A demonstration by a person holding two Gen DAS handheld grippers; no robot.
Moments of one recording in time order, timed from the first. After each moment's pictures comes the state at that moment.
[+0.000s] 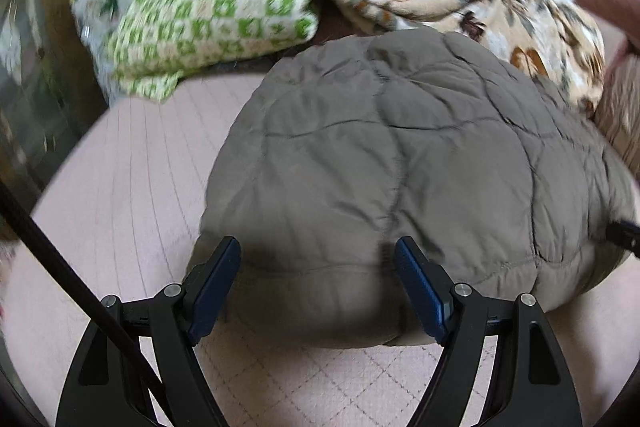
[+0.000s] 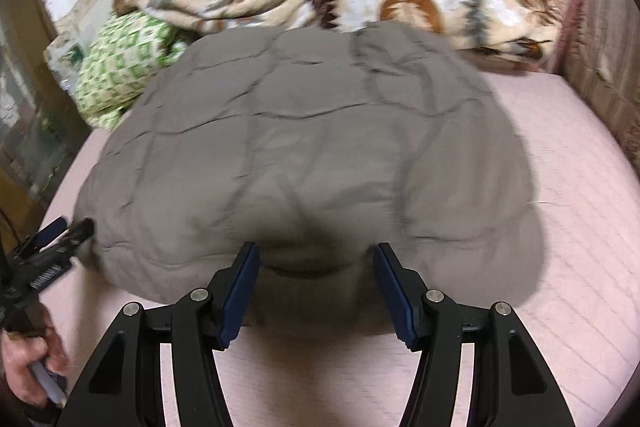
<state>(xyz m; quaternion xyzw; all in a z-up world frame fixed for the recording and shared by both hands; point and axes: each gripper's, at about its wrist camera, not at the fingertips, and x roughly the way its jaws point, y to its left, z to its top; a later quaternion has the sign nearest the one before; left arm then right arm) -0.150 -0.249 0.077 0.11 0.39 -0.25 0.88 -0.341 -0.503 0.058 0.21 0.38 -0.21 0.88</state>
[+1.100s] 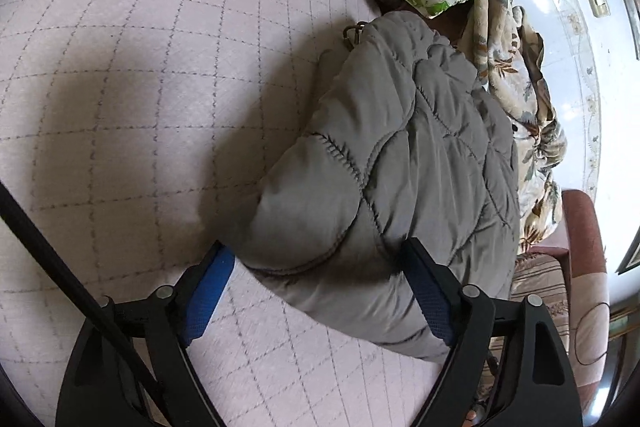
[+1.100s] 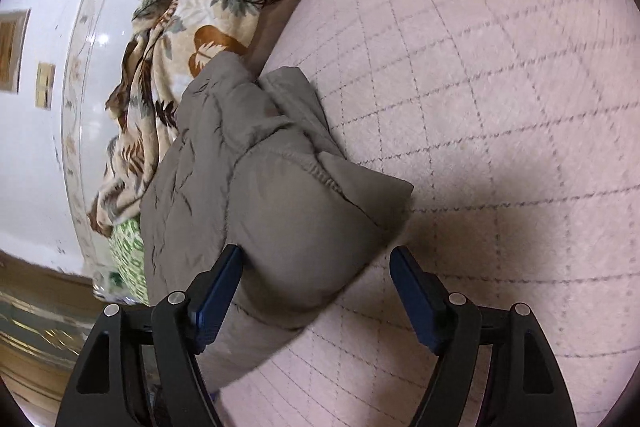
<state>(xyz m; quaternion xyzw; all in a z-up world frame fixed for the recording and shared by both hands) -0.081 -0.150 0.006 -0.26 0.56 -0.25 0.74 -0.458 -0.607 -0.024 0.62 0.20 -0.22 0.73</state>
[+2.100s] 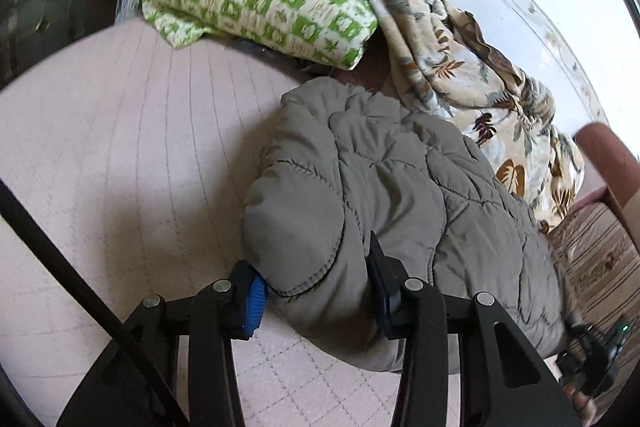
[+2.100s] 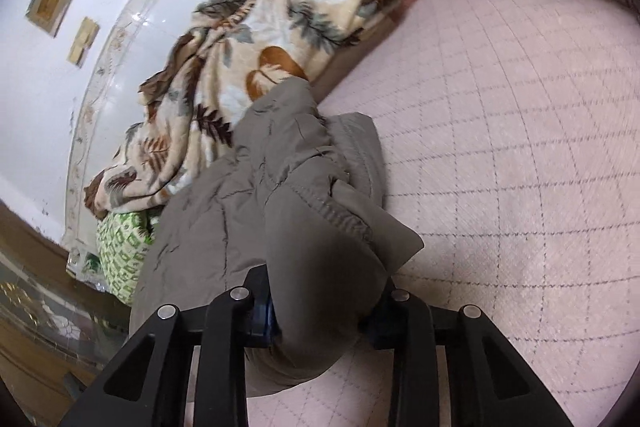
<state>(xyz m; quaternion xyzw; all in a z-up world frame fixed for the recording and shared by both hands) -0.104 -0.188 0.088 -0.10 0.41 -0.27 0.87 -0.424 -0.595 0.041 0.49 0.18 -0.25 0.82</state>
